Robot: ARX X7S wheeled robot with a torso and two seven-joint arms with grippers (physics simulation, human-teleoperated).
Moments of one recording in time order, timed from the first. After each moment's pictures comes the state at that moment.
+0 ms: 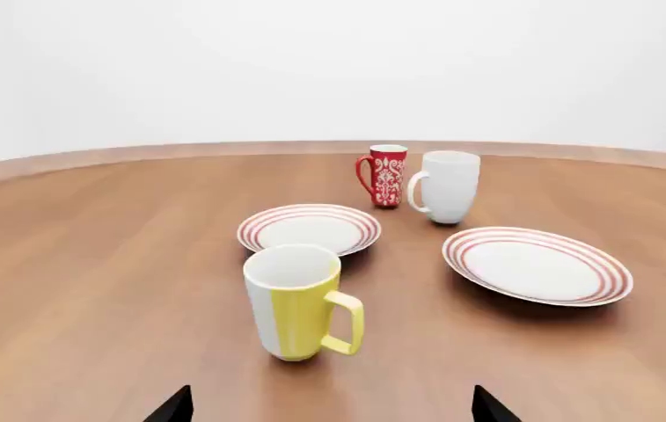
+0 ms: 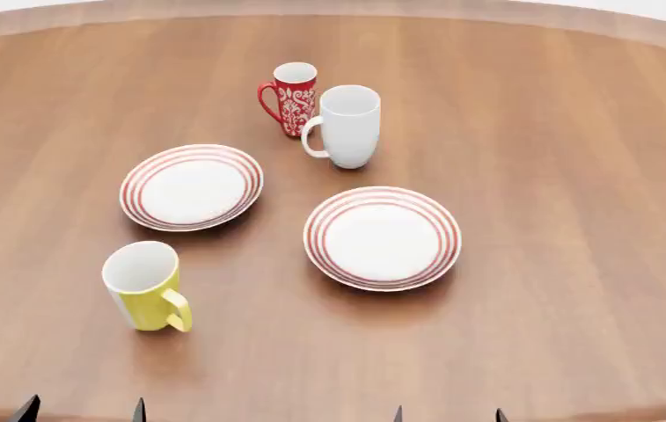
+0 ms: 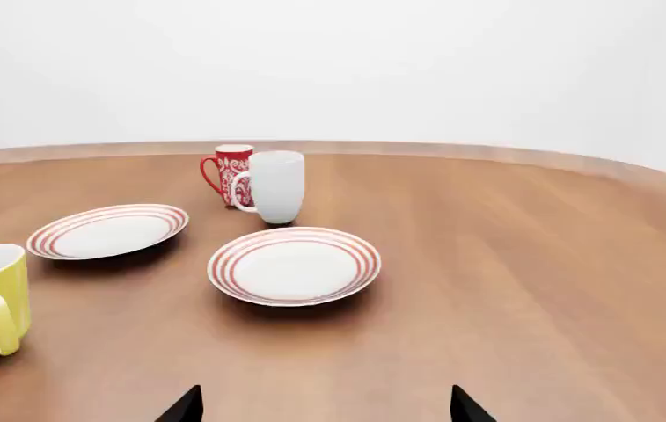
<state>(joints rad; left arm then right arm) 0.00 0.00 0.00 0.00 0.00 0.00 0.00 0.00 0.00 0.00 0.00 0.00 0.00 0.00</state>
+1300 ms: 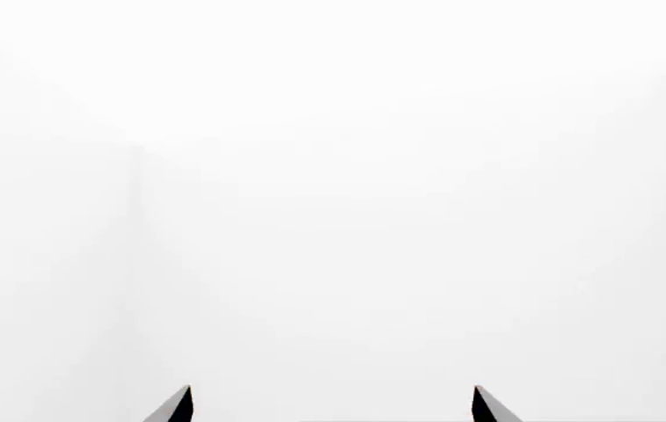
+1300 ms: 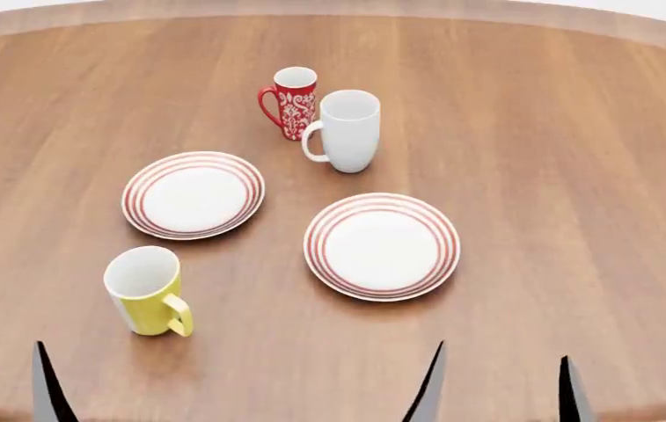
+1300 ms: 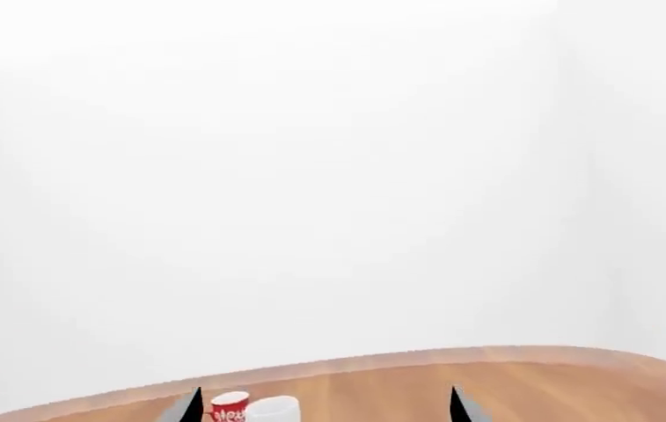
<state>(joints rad) 0.08 -0.11 0.09 0.12 0.17 0.59 -0.30 -0.04 0.07 -0.08 -0.11 0.13 -0.43 0.13</state>
